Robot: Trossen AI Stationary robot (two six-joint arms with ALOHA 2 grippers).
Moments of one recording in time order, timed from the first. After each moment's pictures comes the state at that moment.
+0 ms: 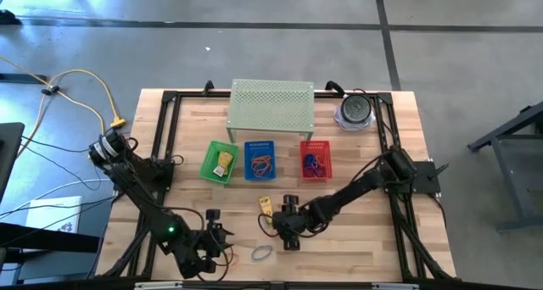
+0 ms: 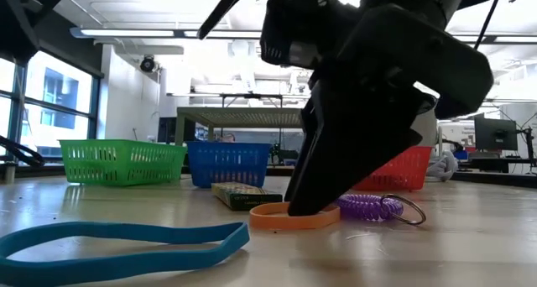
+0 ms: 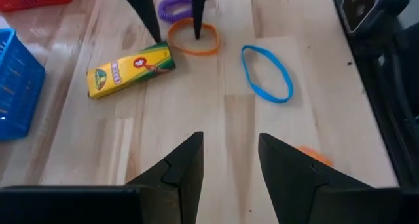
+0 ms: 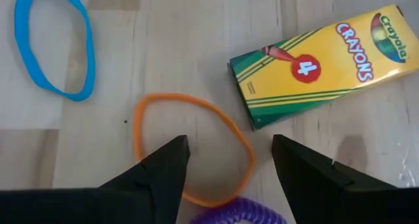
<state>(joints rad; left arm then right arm) -0.91 1.62 1.01 -0.35 -0.67 -0.68 0.45 2.10 1.31 -0.27 0.21 0.42</state>
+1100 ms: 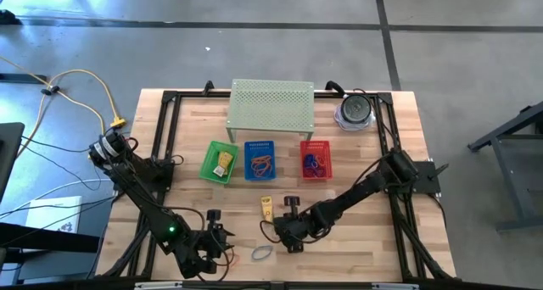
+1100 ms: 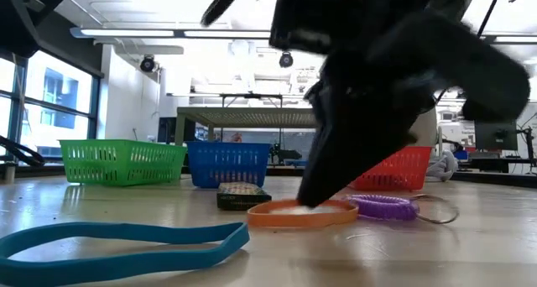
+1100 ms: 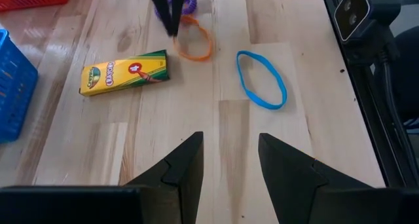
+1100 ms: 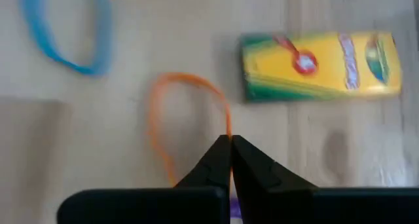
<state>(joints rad) -0.91 1.62 1.01 -0.32 -0.66 -0.68 0.49 2.07 1.35 -0.36 0.28 0.36</state>
